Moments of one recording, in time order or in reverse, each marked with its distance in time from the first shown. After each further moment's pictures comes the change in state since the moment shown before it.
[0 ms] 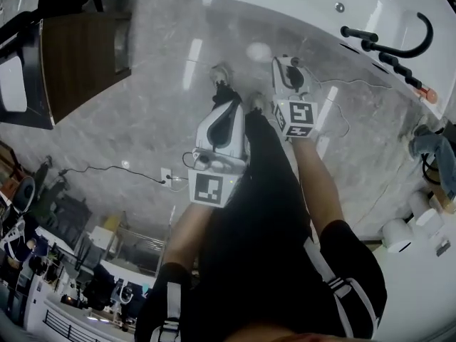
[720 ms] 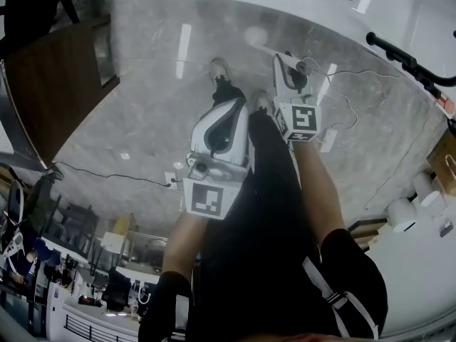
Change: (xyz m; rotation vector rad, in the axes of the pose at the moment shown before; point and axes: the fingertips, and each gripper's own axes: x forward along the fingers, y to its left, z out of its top) left arm 0.084 0.084 -0.053 0.012 -0.011 -0.111; right arm 0.105 -0.006 -0.064 0.027 0.031 -0.073
